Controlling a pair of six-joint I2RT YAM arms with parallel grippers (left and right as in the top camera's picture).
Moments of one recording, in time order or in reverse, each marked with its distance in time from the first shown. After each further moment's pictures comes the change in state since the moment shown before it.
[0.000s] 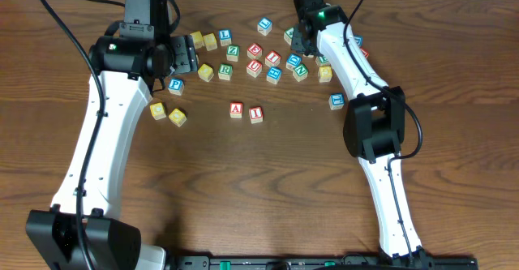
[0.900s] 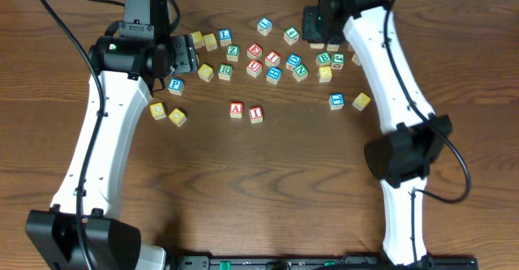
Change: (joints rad) left arm 0.000 0.000 0.000 0.003 0.000 0.000; right arm 0.028 -0.382 0.010 -0.406 -0.137 -0.127
